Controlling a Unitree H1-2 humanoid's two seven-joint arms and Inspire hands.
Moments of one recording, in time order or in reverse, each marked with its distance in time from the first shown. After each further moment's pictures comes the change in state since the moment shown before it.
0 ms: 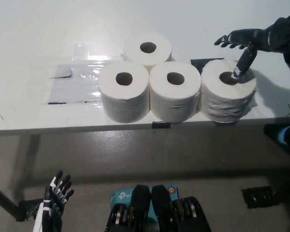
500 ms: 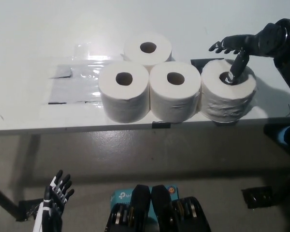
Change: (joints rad) left_arm 0.000 0.001 -0.002 -0.001 -0.004 -0.002 0.000; right_arm 0.000 0.033 0.014 0.044 -0.046 -0.010 -0.002
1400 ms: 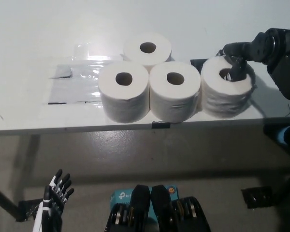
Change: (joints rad) left_arm 0.000 -0.001 0.001 0.000 0.000 -0.011 0.000; right_arm -0.039 0.056 0.047 0.215 -0.091 -0.109 -0.146
